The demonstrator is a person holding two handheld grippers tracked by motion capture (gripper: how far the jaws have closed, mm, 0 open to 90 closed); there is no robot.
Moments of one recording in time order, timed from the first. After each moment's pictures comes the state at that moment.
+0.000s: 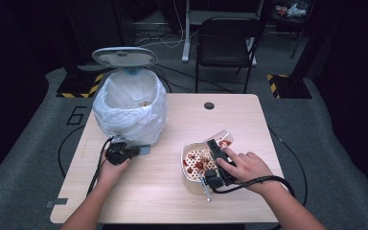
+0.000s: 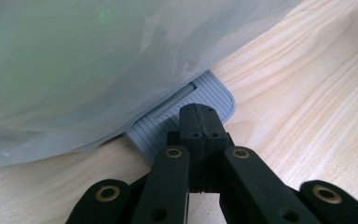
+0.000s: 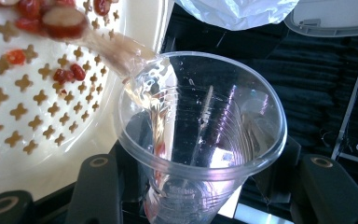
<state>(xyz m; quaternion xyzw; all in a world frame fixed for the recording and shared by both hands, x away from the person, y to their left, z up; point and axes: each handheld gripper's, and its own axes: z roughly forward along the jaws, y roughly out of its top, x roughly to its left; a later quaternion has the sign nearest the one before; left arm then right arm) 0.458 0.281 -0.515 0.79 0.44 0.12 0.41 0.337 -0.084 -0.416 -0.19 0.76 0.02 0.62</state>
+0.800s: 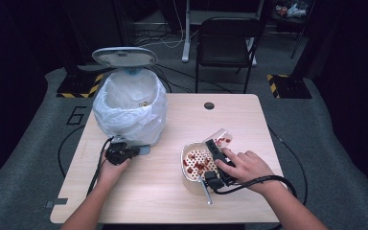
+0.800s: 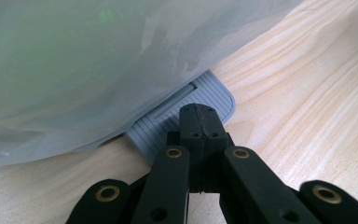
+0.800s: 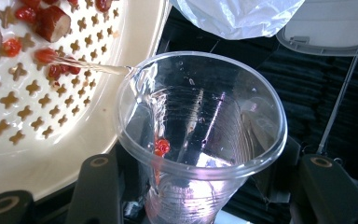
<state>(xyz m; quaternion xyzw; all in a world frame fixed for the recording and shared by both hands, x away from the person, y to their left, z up) 0.458 0.281 -0.515 0.79 0.44 0.12 0.41 0.337 -0.083 -0.413 -0.24 0.74 -0.01 0.63</state>
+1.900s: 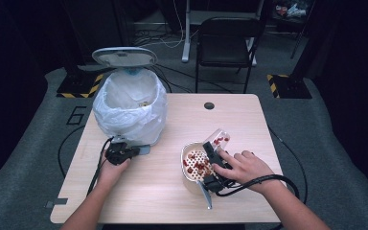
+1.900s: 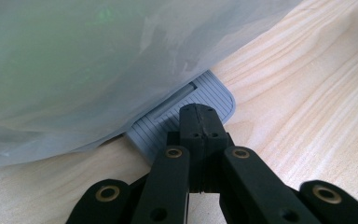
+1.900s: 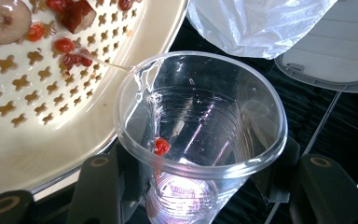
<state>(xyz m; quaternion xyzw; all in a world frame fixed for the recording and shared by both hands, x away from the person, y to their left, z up) 0.458 0.279 -0.516 0.78 0.44 0.12 0.42 0.332 -0.081 -0.416 -0.31 0.71 -0.06 0.63</state>
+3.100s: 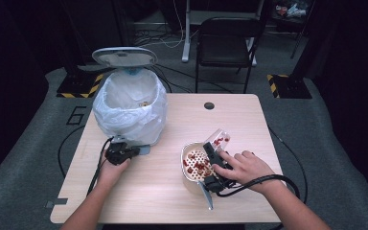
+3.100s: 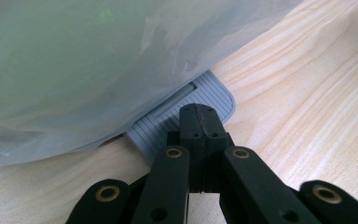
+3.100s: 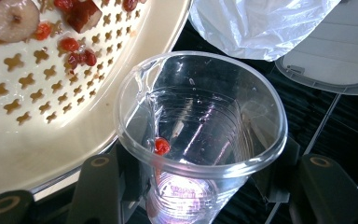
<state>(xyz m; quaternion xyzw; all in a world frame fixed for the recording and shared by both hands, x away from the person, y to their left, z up) 0.458 0.280 -0.515 0.79 0.44 0.12 0.41 0.331 -0.082 -0.417 -0.32 0.70 -0.07 0.63</state>
